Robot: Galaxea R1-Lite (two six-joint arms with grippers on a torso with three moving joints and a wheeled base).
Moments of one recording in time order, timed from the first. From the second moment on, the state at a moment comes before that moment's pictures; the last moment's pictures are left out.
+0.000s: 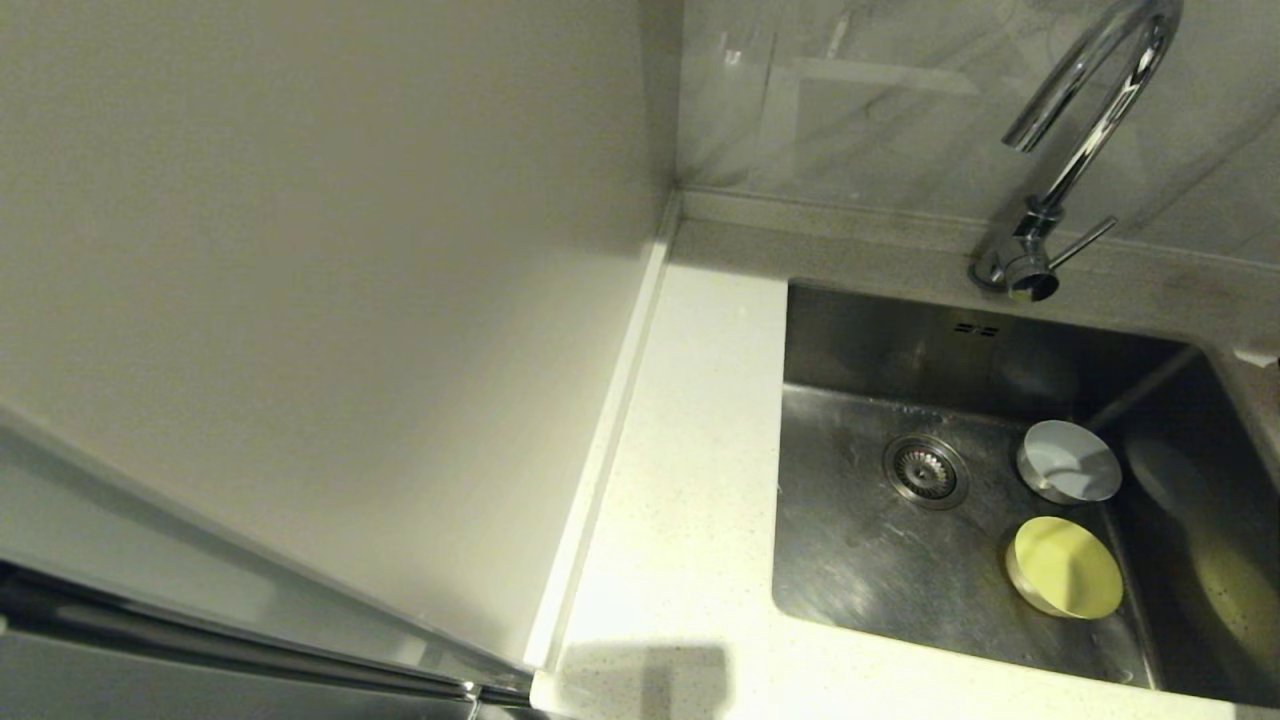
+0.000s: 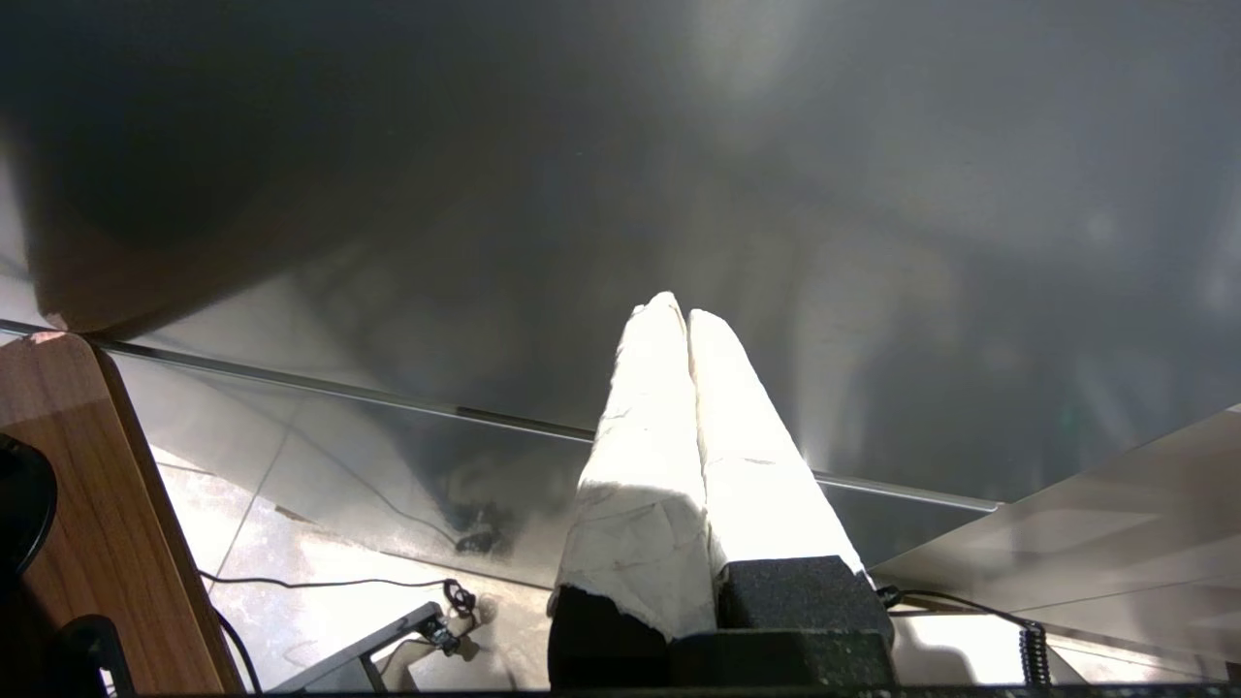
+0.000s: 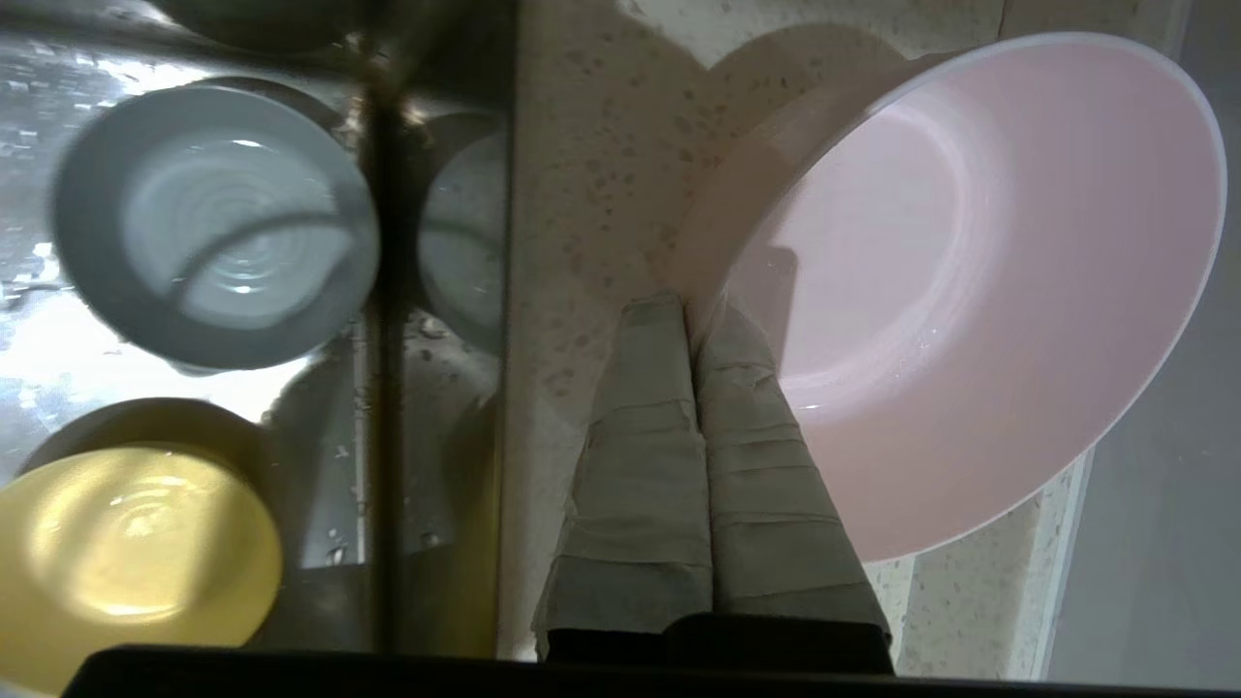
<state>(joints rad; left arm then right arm) 0.00 0.00 0.00 -0.01 0.00 -0.01 -0.62 2.00 -1.62 0.18 -0.01 -0.40</state>
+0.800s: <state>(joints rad) 0.00 0.00 0.00 -0.01 0.00 -0.01 -0.59 1.85 -1.63 0.18 0.09 -0.31</state>
